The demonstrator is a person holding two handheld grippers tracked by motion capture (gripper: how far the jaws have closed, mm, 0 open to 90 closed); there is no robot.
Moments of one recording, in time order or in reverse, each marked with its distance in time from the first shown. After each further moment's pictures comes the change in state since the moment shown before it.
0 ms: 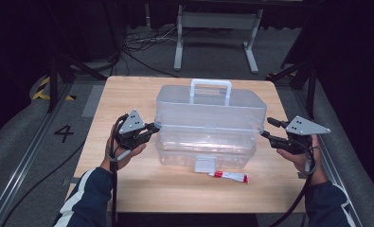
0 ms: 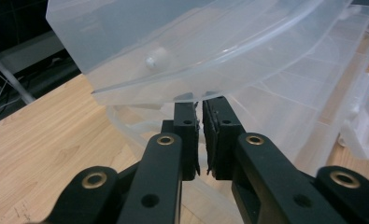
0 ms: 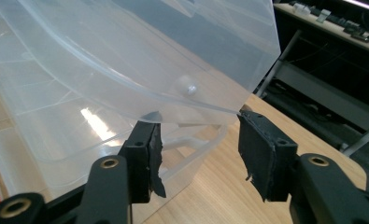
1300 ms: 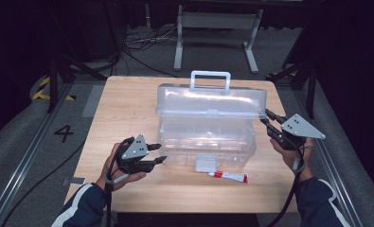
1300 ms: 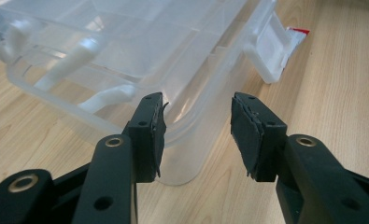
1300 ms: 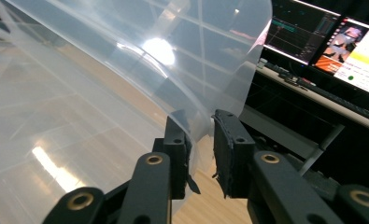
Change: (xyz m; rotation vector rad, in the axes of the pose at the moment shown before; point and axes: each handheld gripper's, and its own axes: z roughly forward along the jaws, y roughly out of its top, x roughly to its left) left arm -0.044 -0.026 -0.009 0.119 -0.155 0.107; right arm 0.014 0.019 0.010 -0.157 -0.209 -0.034
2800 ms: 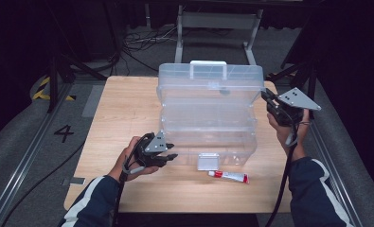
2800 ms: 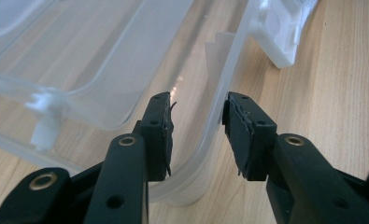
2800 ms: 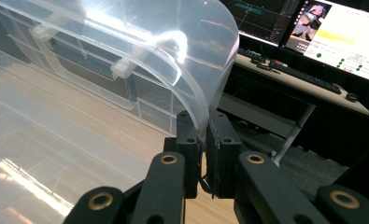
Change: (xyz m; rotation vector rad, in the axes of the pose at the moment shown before) left arm 0.006 0.018 0.045 0.139 -0.064 0.103; right arm -0.025 0.039 0.040 0.058 -0.121 0.097
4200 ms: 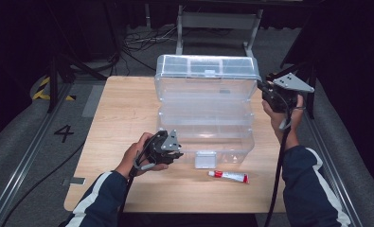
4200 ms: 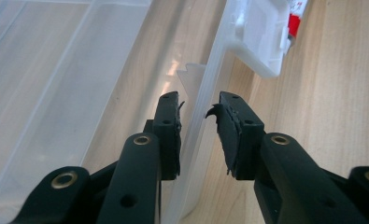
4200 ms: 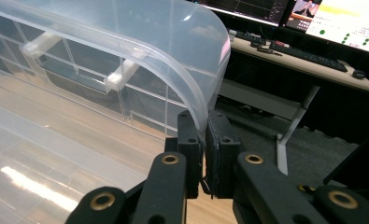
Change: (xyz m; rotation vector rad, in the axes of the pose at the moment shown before) left arm -0.004 0.031 0.012 0.132 0.003 0.073; right arm -0.006 0.023 0.031 0.066 -0.008 0.086
